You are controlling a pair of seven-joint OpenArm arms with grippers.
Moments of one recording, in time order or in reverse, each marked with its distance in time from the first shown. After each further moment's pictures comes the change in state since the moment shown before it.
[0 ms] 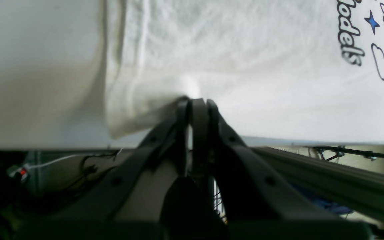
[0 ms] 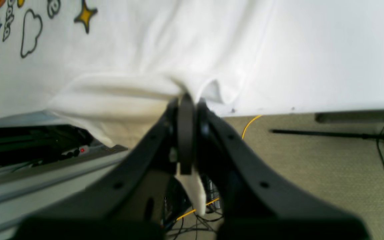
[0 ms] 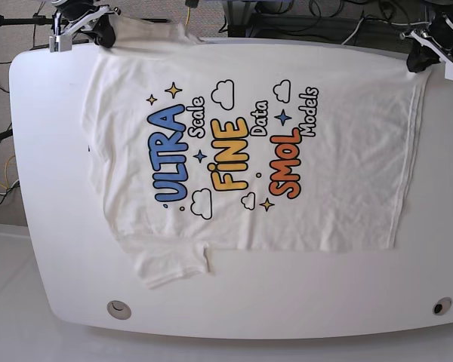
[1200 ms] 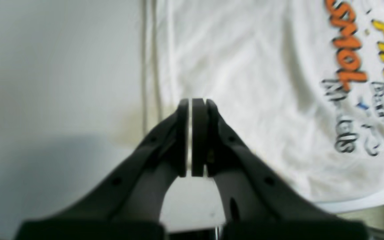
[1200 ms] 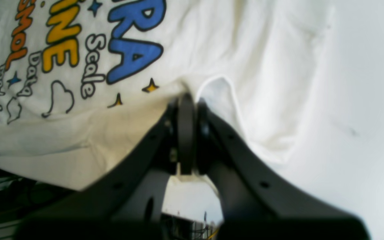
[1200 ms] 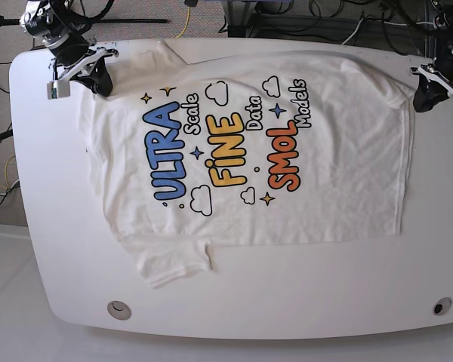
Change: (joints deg) left arm -11.8 -1.5 0.6 -2.5 -1.6 1.0 0.0; right arm 13.7 2.7 -2.9 2.2 -1.8 -0.3 -3.7
